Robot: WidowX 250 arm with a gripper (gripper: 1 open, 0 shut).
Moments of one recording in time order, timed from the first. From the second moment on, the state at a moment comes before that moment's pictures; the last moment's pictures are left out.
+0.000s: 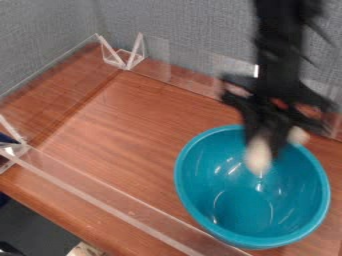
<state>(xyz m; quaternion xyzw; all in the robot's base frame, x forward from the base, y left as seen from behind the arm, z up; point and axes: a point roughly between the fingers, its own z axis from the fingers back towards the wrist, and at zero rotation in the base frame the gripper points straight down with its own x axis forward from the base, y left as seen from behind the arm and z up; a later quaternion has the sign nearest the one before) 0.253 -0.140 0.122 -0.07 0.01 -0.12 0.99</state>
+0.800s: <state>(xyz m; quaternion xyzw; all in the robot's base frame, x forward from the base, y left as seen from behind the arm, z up) 0.246 -0.112 0.103 -0.06 0.02 -0.10 0.99</state>
